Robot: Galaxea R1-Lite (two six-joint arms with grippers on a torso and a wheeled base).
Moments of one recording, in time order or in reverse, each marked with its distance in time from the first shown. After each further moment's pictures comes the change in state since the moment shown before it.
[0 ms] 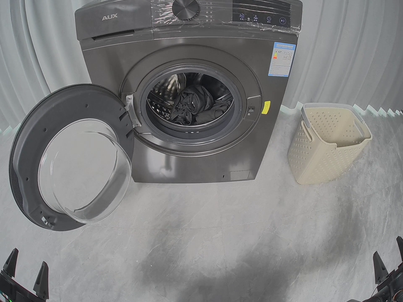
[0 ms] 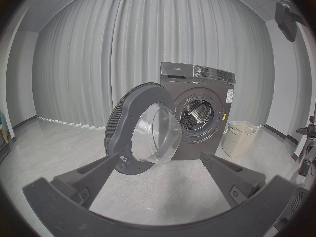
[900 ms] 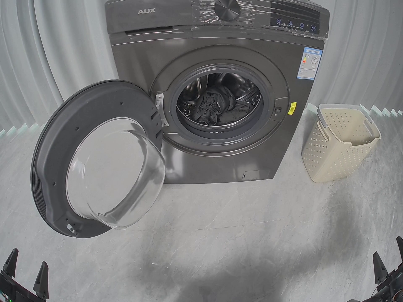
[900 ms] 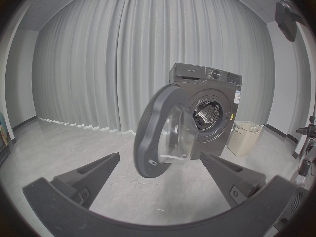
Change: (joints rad) left arm 0.000 0.002 0.000 0.000 0.000 -0.001; right arm -0.001 0.001 0.000 -0.001 0.000 -0.001
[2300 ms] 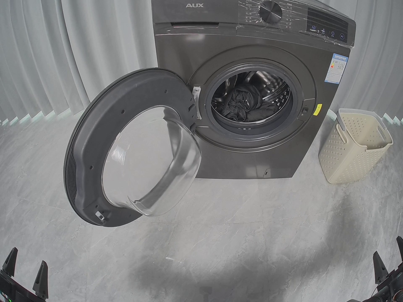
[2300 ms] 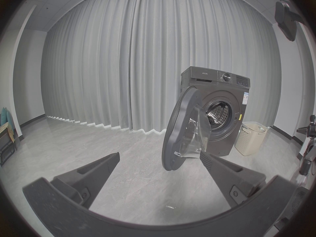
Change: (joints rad) left arm 0.000 0.001 0.000 -0.008 0.002 0.007; right arm 0.000 0.001 0.000 0.000 -0.001 0.000
